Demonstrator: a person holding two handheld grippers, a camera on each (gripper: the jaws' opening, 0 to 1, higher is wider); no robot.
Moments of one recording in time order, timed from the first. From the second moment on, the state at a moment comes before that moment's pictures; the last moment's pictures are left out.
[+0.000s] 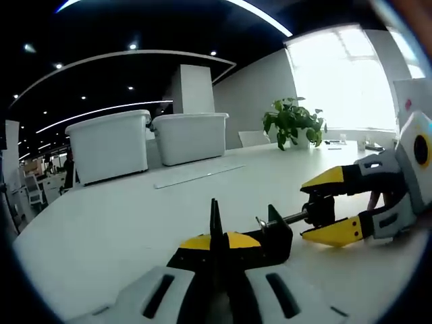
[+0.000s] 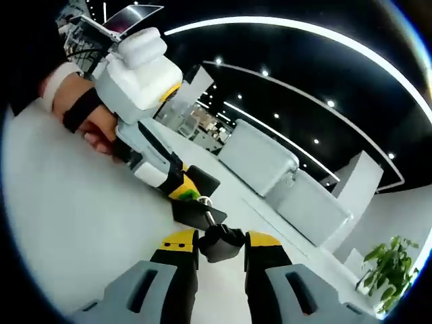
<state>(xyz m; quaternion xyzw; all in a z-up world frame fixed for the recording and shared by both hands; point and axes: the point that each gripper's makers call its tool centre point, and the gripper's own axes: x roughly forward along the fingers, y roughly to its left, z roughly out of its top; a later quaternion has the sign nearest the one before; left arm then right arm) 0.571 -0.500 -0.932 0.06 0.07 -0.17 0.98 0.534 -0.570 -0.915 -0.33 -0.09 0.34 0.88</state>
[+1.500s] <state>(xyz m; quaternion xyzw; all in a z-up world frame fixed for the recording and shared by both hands) 0.569 -0.502 -0.932 0.07 0.07 -0.18 0.98 0.533 -0.573 -0.922 -0.06 0.06 0.40 0.91</state>
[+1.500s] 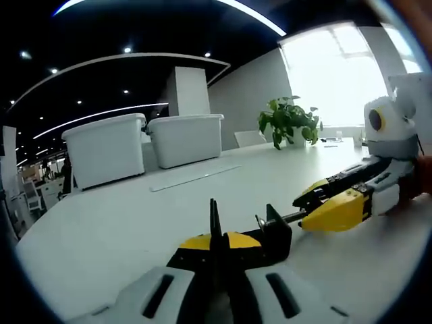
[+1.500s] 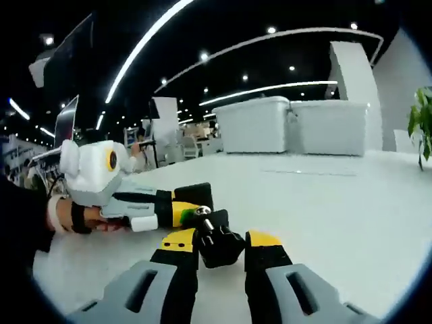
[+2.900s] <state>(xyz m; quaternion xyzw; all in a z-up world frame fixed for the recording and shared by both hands) 0.560 -0.505 -0.933 0.07 0.07 -0.17 0.98 0.542 -0.582 -0.933 0.24 0.24 0.38 0.86</state>
